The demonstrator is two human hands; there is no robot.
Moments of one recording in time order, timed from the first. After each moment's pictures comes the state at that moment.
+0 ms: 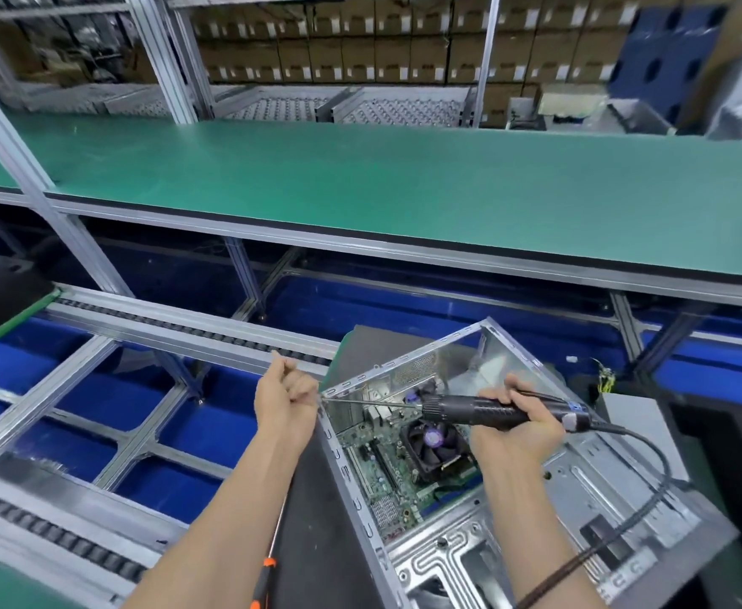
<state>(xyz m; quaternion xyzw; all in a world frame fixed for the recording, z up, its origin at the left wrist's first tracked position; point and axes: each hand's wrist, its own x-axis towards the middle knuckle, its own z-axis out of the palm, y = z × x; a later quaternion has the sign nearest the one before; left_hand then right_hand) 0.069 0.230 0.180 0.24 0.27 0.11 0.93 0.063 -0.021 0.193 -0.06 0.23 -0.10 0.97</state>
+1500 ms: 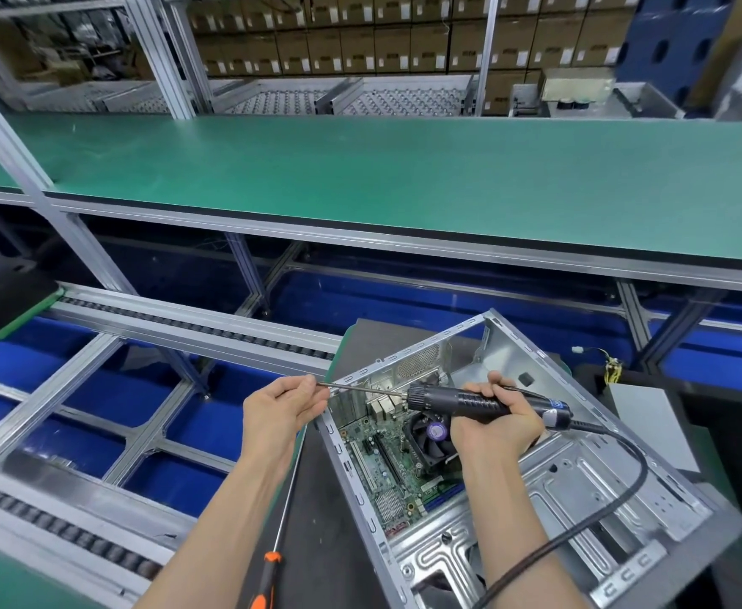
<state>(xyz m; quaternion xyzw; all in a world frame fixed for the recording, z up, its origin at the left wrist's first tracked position) 0.033 0.240 0.165 0.58 0.23 0.09 0.78 0.063 0.003 0.190 -0.03 0.28 -0.10 0.95</state>
